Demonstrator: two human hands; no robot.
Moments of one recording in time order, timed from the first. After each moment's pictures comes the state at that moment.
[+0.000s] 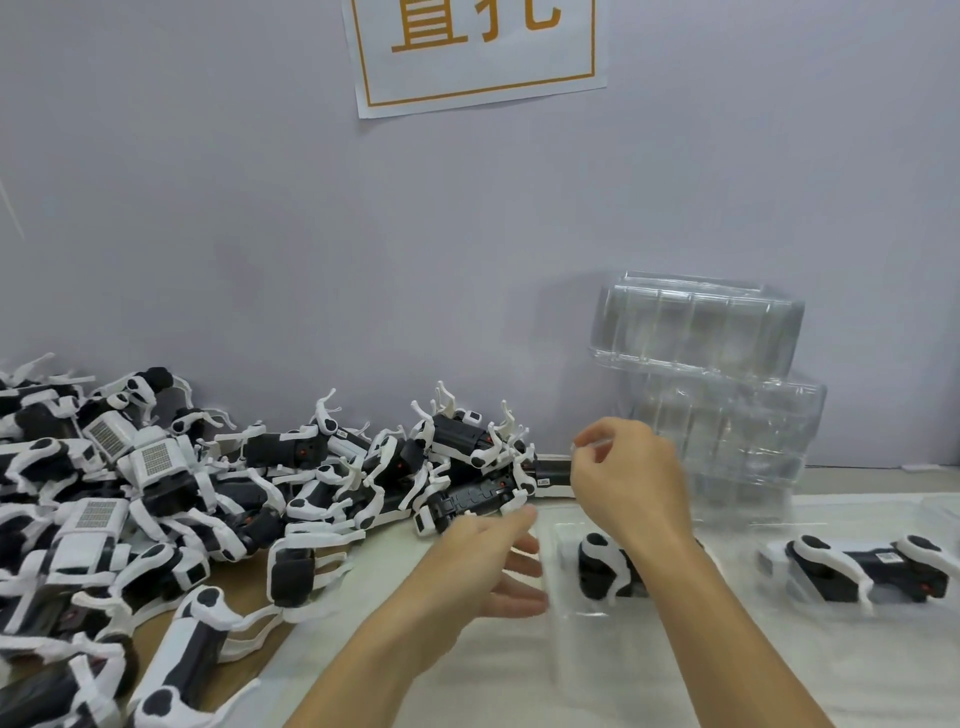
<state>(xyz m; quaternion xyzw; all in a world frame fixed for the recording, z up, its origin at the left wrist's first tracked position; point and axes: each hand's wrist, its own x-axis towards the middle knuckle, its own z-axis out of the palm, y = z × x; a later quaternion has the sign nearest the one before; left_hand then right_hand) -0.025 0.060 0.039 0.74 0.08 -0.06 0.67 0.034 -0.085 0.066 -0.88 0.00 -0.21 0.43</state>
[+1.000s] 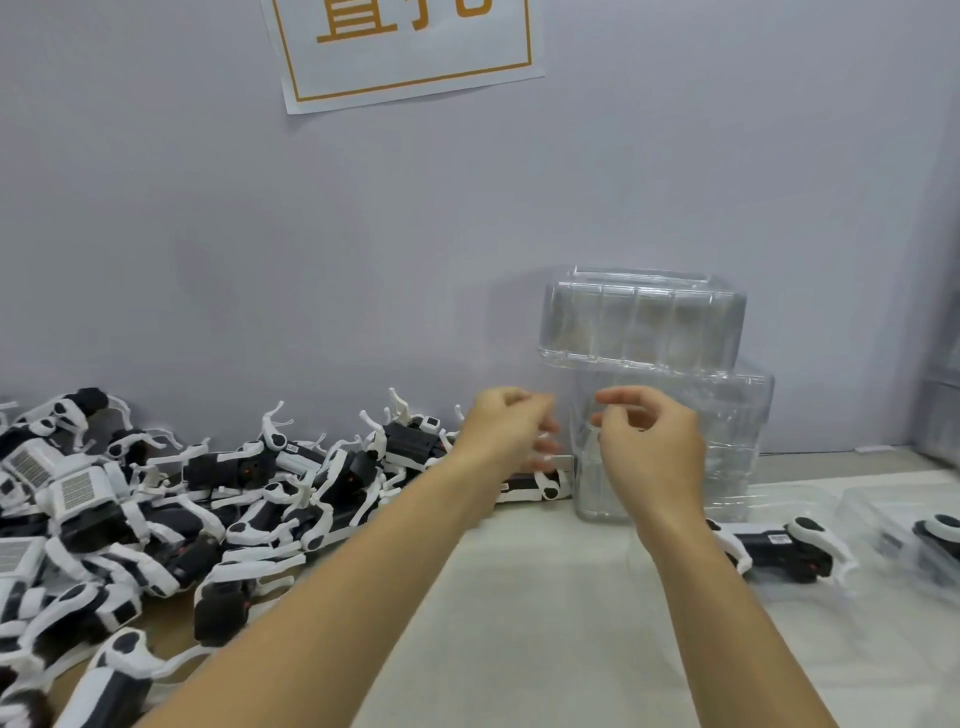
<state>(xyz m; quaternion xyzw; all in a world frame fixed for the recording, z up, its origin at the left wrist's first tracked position) 0.062 -0.010 0.104 0.75 0.02 0.05 0.66 0.054 -0.129 0.072 -0.70 0.04 -0.28 0.65</state>
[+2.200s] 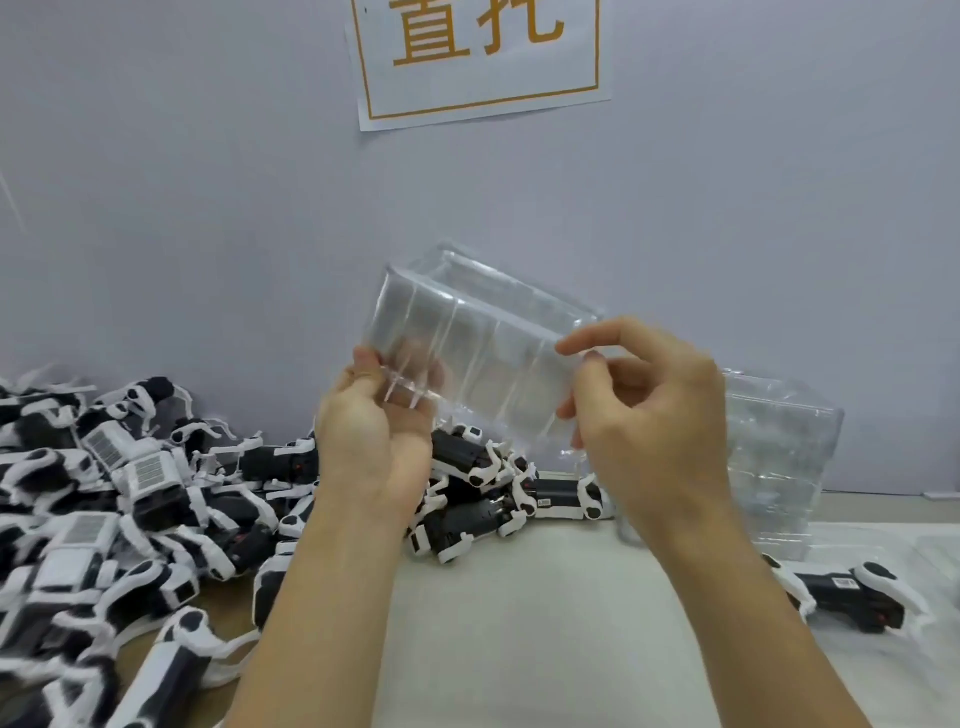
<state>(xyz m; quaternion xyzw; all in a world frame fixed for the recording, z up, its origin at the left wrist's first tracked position) -0.003 0.079 0.143 0.26 -0.06 0.25 0.93 -0.002 -0.086 0.133 -0.66 -0.24 -0.37 0.61</state>
